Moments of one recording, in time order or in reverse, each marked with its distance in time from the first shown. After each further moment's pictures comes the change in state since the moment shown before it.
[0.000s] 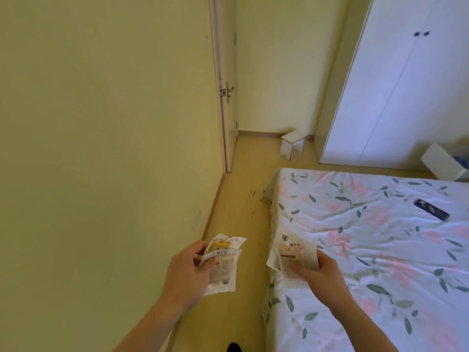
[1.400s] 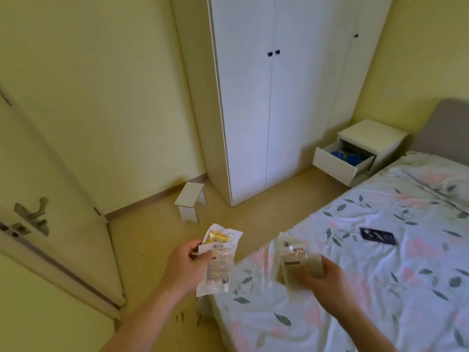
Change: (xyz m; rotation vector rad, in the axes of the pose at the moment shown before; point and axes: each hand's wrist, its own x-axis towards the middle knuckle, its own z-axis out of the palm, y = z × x) left_hand 0.878 0.310 0.312 -0.028 -0.637 0.268; right_hand 0.699 -0.130 -0.201 0.063 0.708 0.222
